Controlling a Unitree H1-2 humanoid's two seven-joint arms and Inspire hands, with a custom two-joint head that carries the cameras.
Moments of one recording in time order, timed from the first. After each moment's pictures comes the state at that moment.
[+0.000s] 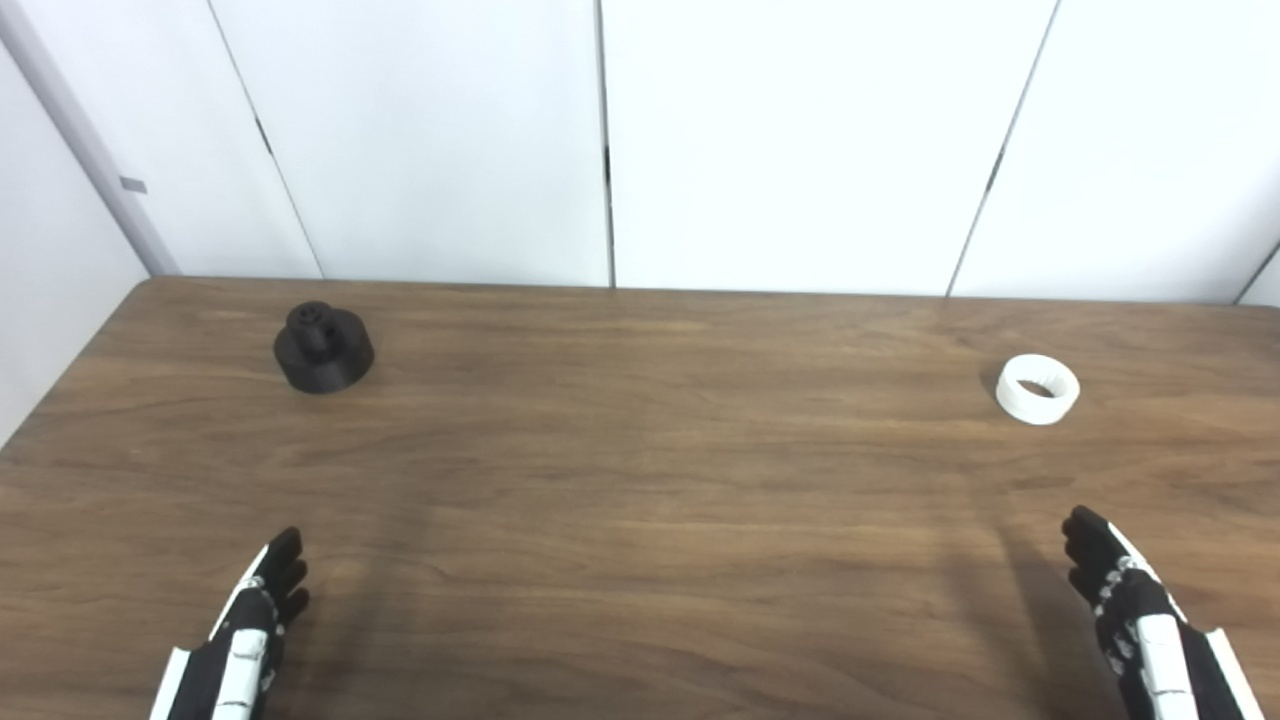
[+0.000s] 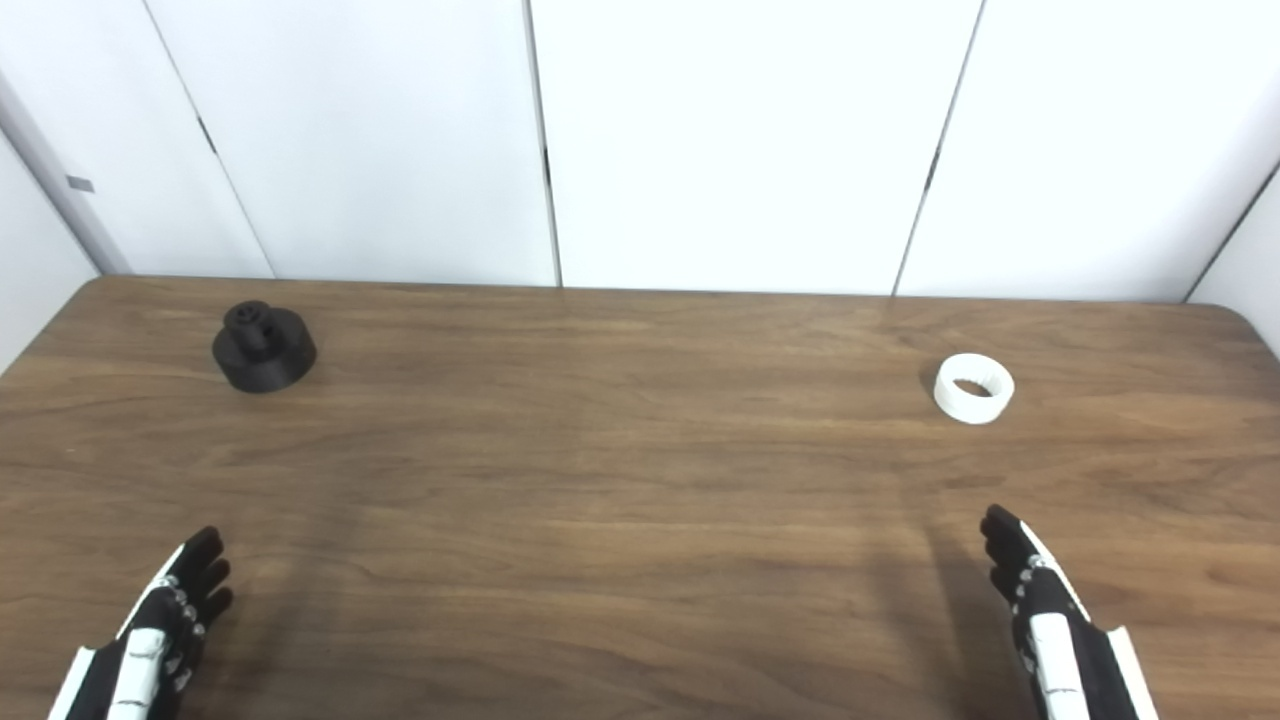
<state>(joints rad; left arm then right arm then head) 0.48 0.17 0.25 -0.36 -0.17 -0.06 -0.13 0.43 -0.14 -0.18 -0.41 0.09 0.00 0.08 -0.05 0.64</state>
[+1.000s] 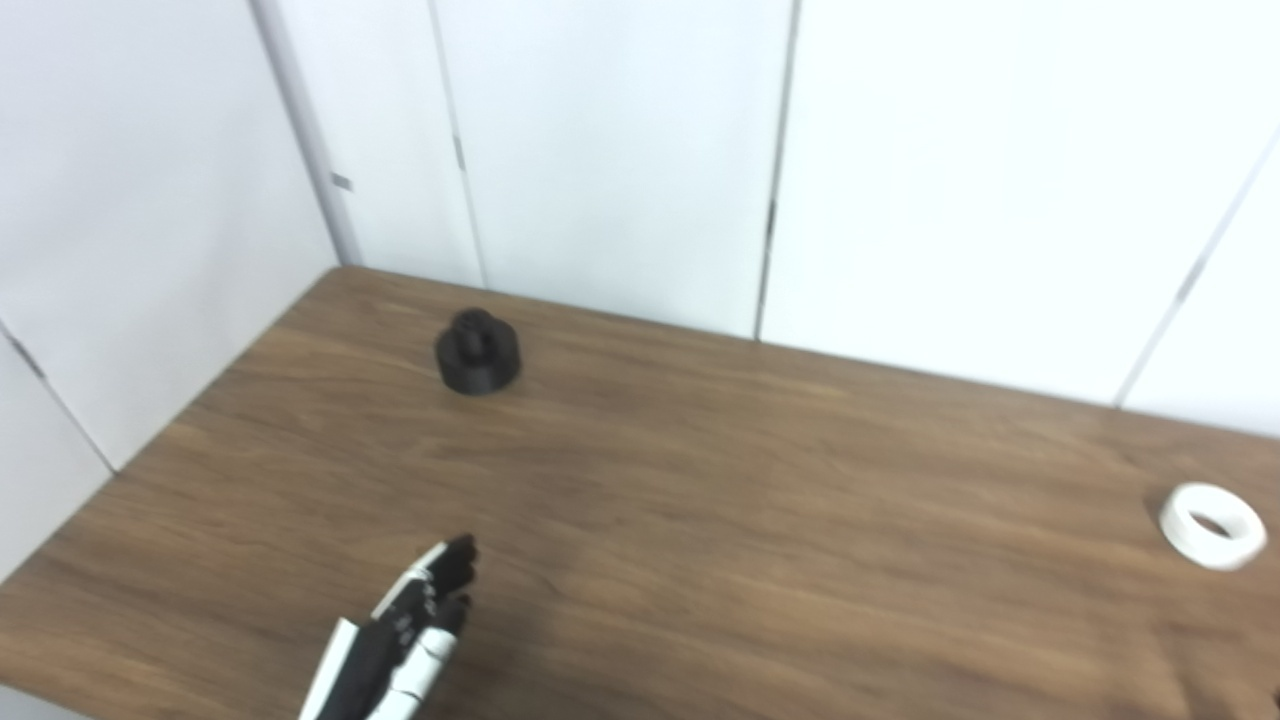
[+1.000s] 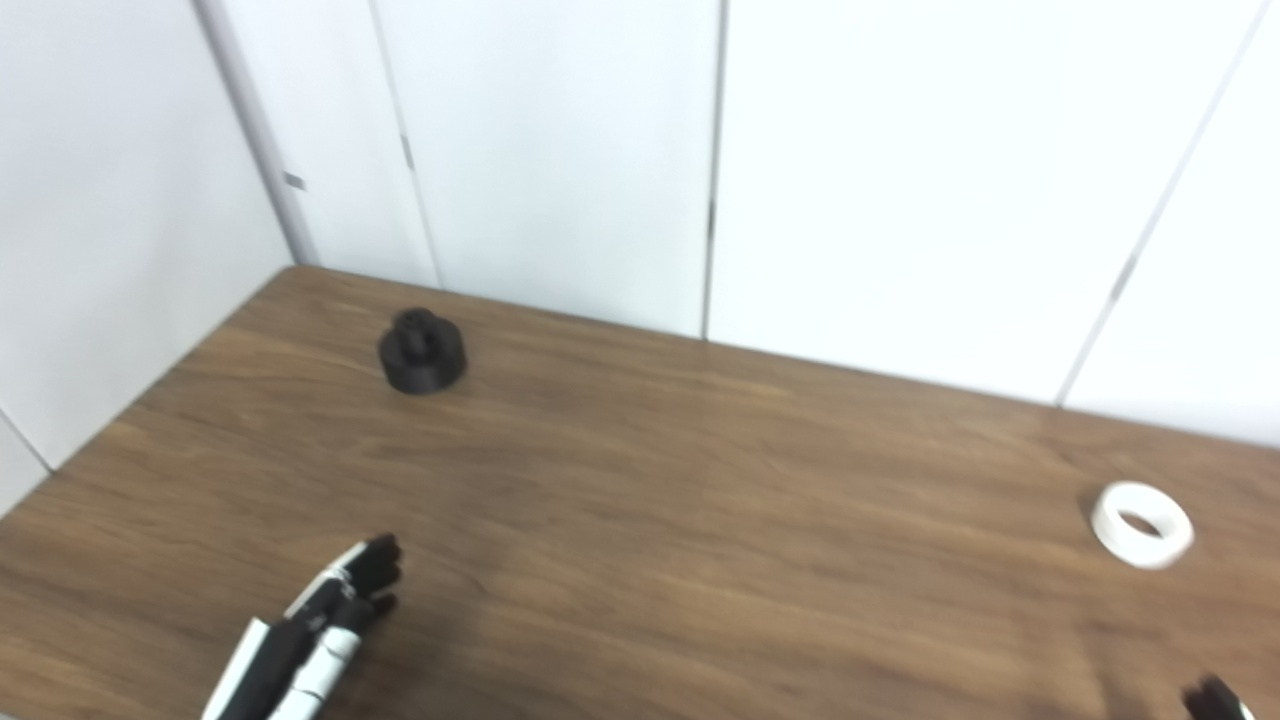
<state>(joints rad) 0.51 0.10 0.17 -0.38 -0.04 -0.12 -0.09 0.44 -0.19 -0.22 -0.40 0.17 0.01 0.10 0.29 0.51</state>
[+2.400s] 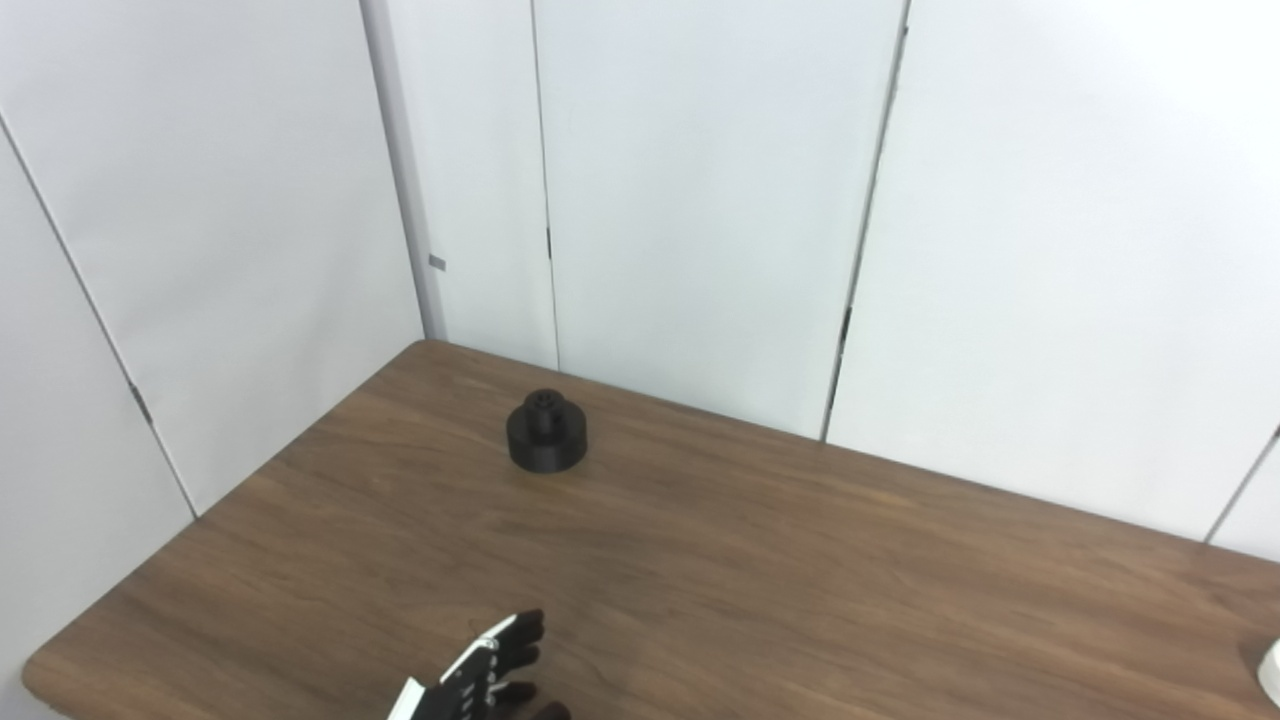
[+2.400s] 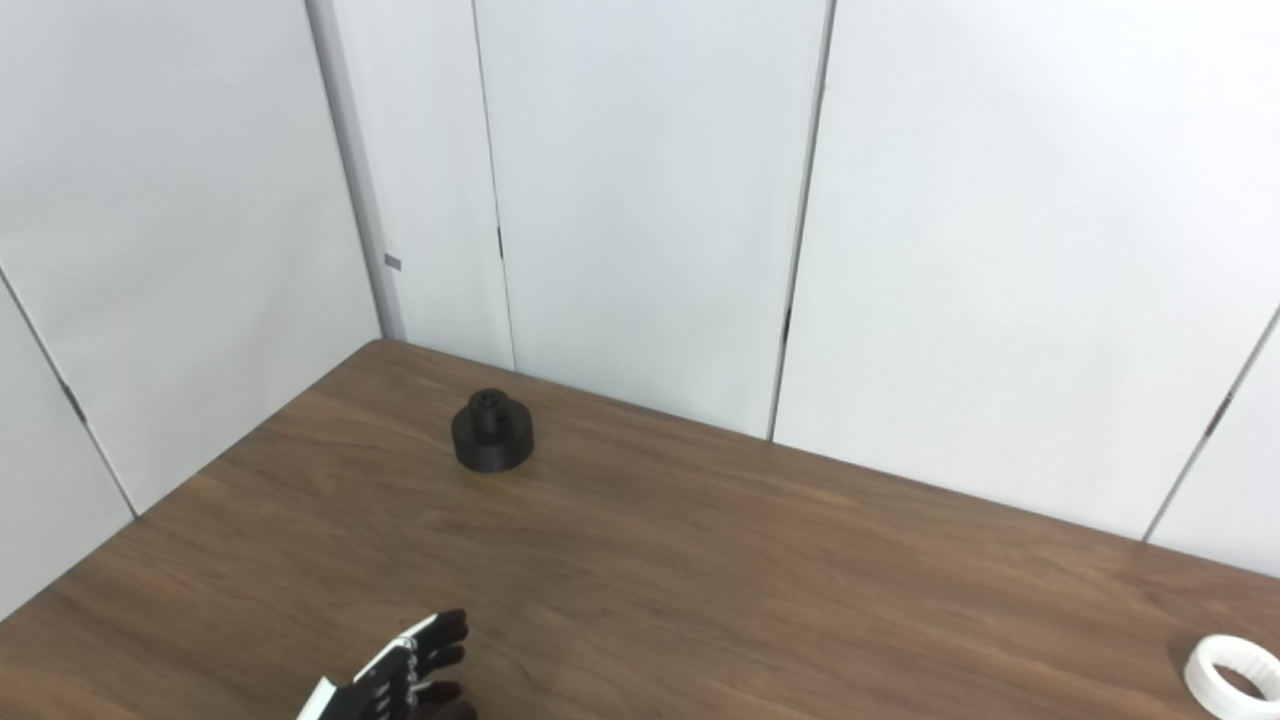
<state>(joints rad) 0.48 0.12 0.15 -0.44 0.08 0.00 -0.01 0.43 -0.21 -0.24 -0.34 0.18 -0.01 0.12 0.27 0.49</state>
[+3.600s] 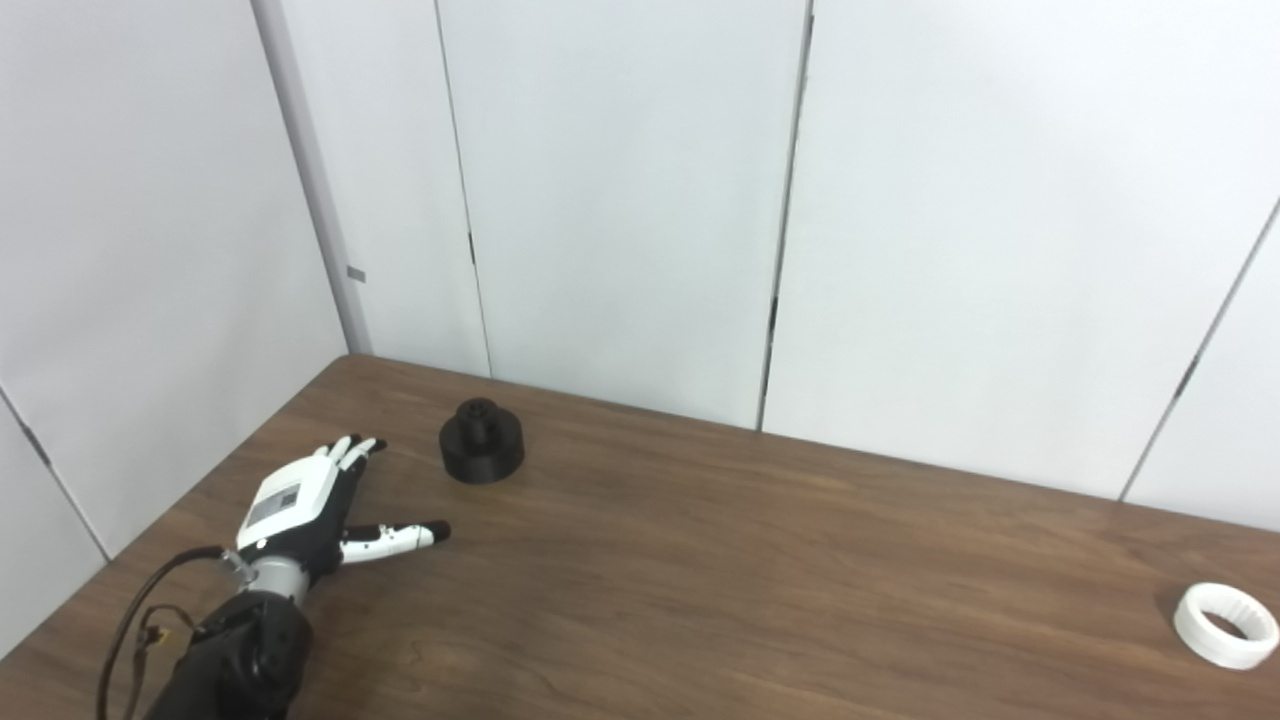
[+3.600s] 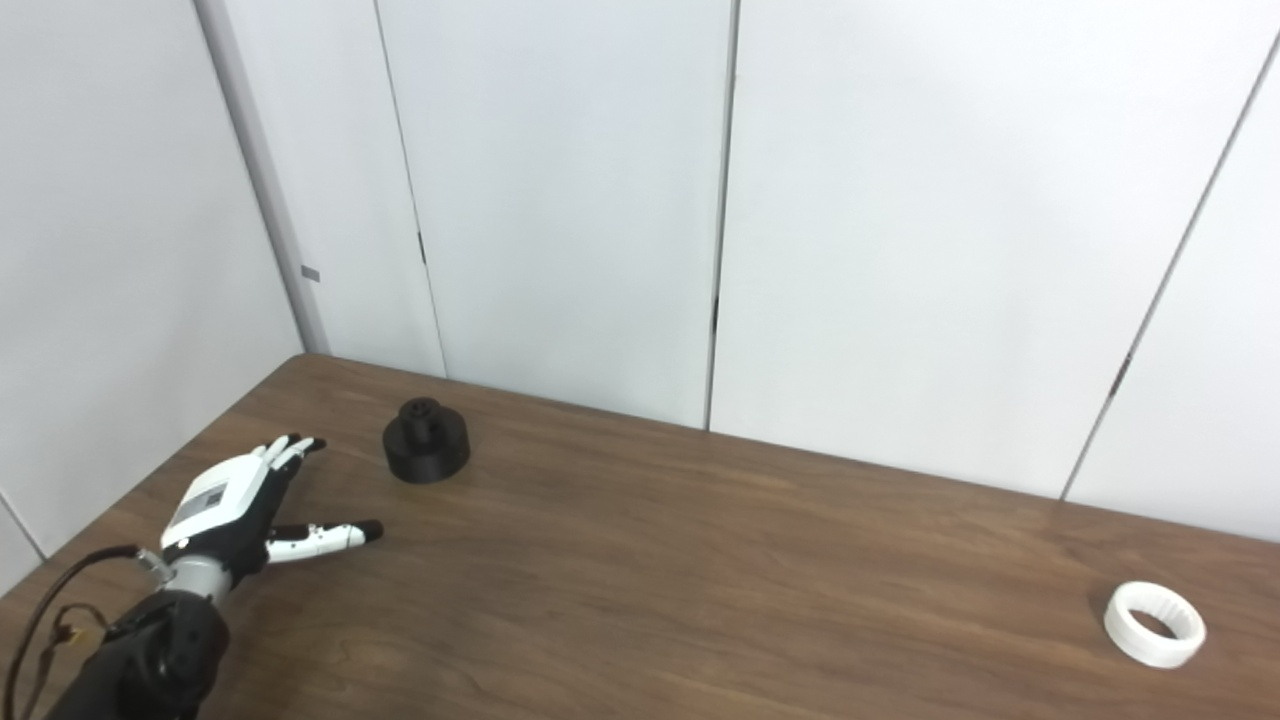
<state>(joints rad) -0.14 0.57 0.09 0.13 0.67 0.29 -0.01 0.45 -0.15 -0.21 -0.38 0.10 0.00 0.09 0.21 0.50</state>
